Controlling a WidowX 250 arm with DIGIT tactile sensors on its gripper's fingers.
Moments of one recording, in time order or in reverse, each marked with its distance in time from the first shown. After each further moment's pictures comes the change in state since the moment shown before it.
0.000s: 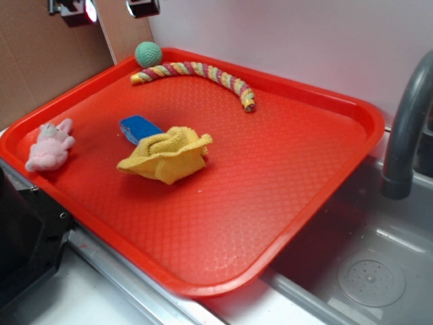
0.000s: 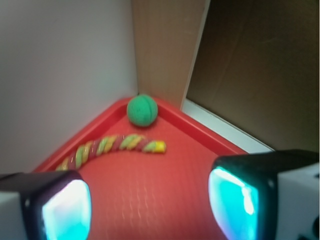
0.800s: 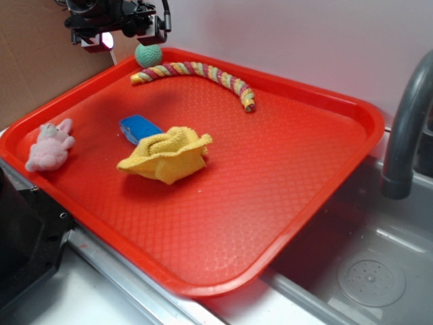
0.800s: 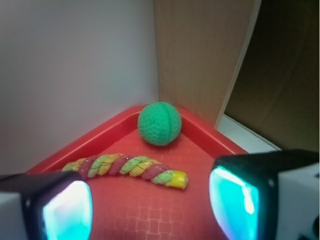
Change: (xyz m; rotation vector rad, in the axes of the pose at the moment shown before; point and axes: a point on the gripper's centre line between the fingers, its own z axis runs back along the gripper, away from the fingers) arm 0.004 0.009 -0.058 -0.174 -0.090 -0.124
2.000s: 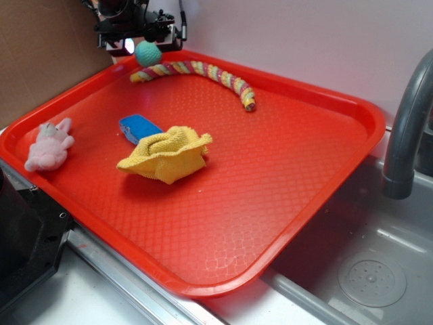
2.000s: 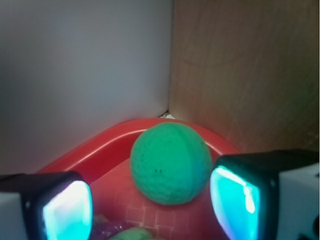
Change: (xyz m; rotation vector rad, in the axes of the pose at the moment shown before) arm 0.020 0.004 -0.072 0.005 0.076 -0.051
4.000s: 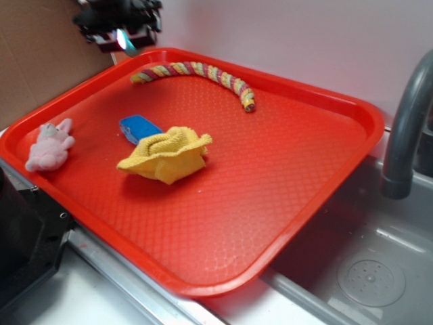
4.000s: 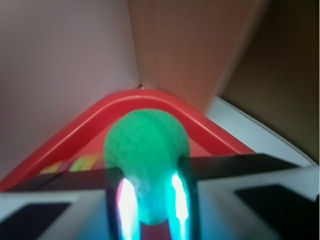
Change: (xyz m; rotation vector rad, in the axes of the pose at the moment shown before) arm -0.014 0.000 0.088 0.023 0.111 0.139
